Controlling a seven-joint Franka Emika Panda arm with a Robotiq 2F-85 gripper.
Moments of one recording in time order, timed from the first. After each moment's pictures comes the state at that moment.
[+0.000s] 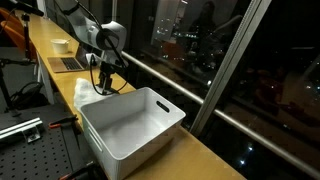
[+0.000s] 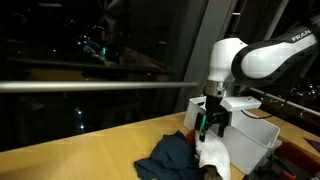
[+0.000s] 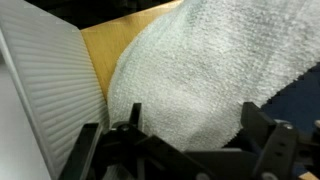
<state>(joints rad) 0.26 0.43 0.14 -2.03 -0.06 2.22 0.55</state>
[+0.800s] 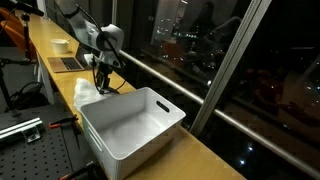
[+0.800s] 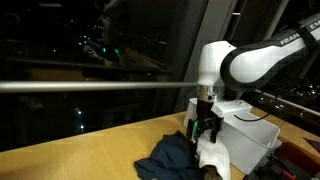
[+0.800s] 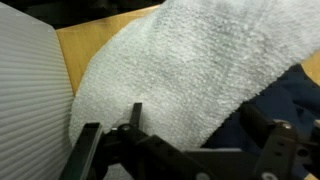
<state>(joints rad) 0.32 0.51 0.14 -1.94 -0.04 2.18 0.54</state>
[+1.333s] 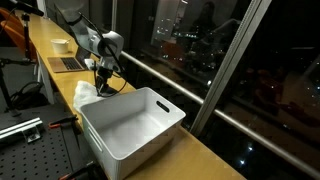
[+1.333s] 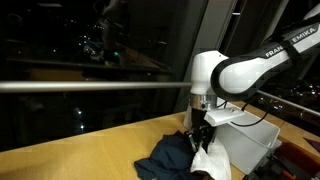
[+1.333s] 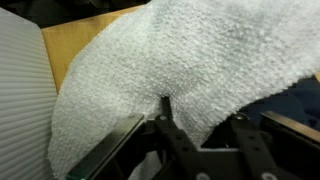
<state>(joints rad) 0.34 0.60 0.13 -1.89 -0.04 2.18 0.54</state>
